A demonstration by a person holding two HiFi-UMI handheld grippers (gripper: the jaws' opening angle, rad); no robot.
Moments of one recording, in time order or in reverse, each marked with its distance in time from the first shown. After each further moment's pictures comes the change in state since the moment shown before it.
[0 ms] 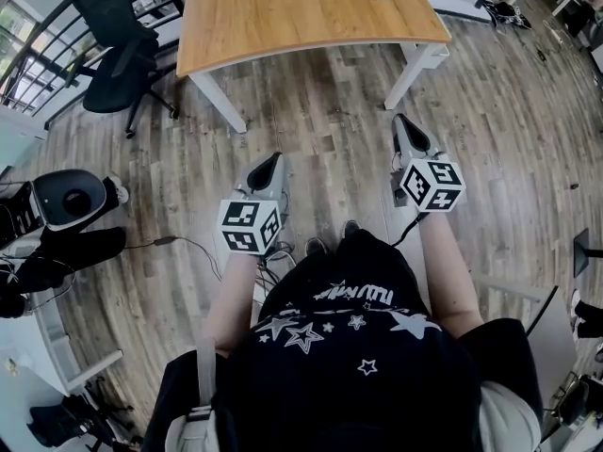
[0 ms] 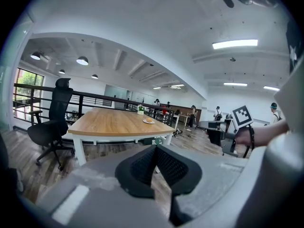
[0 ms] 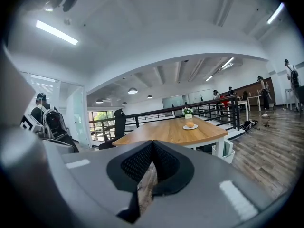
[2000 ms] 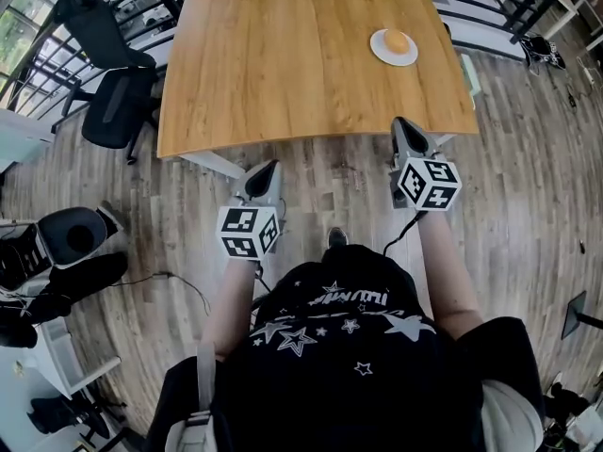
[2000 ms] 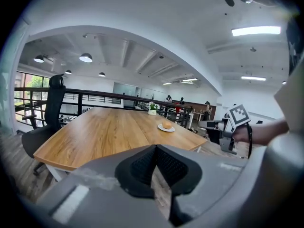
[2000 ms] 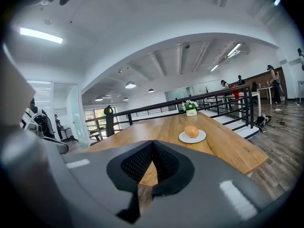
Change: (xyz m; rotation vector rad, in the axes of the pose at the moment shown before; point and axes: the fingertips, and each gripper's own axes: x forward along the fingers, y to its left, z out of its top) left arm 0.277 0.104 0.104 -0.020 0.047 0.134; right arm 0.305 -0.170 0.062 0.025 0.079 0.073
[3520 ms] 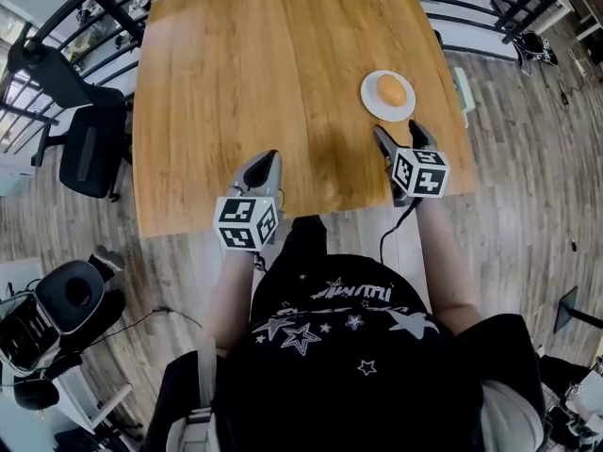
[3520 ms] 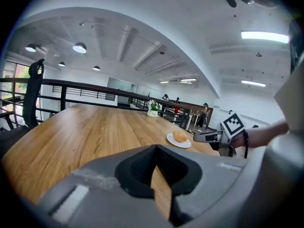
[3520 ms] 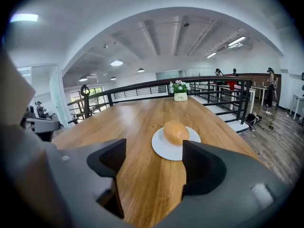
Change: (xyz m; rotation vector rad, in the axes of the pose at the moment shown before) left arm 0.216 0.069 0.080 -0.037 0.027 -0.086; right arm 0.188 -0.129 0.001 -0.024 0.269 -0.154
